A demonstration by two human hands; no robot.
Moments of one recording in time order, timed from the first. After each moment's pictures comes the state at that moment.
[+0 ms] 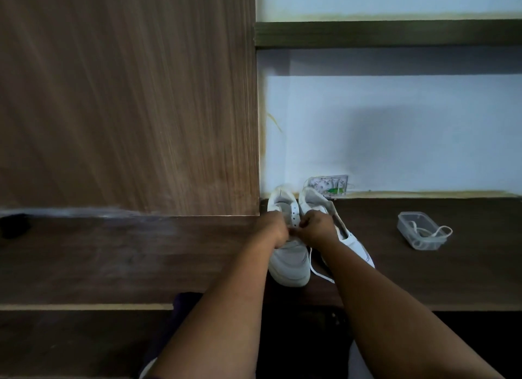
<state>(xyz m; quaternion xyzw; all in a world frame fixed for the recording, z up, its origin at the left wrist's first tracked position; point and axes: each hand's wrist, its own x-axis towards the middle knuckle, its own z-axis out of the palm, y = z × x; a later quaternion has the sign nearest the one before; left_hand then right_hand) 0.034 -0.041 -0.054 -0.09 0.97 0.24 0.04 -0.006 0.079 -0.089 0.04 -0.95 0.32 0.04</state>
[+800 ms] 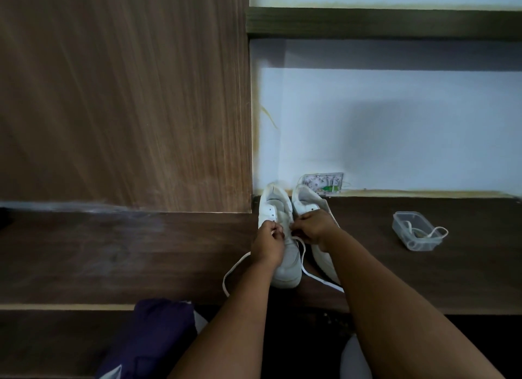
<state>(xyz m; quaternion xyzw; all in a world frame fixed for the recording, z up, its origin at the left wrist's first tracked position) 0.023 -0.018 -0.131 -0.16 0.84 0.51 -0.14 -0.022 0.098 -0.084 -0.01 -0.85 0.51 -0.12</state>
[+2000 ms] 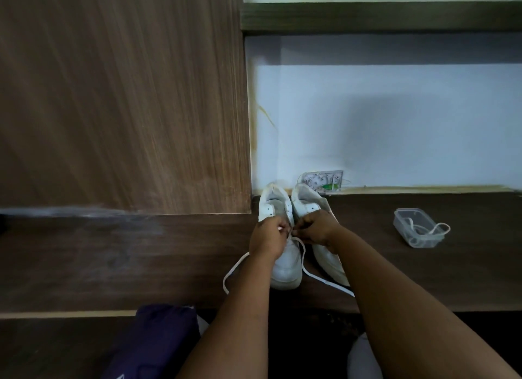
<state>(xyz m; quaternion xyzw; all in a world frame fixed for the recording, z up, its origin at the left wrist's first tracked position) 0.015 -0.029 -0.115 -0.06 0.91 0.39 -0.12 -0.024 0.107 -0.090 0.06 -0.87 0.47 -0.13</state>
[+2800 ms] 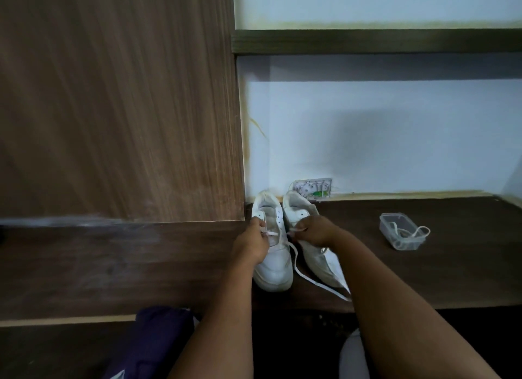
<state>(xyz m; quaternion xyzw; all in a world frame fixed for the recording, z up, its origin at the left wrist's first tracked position) 0.028 -0.047 -0.105 -0.10 0.92 0.38 -0.05 -0.005 0.128 -0.052 0.18 -0.96 0.19 -0.11</state>
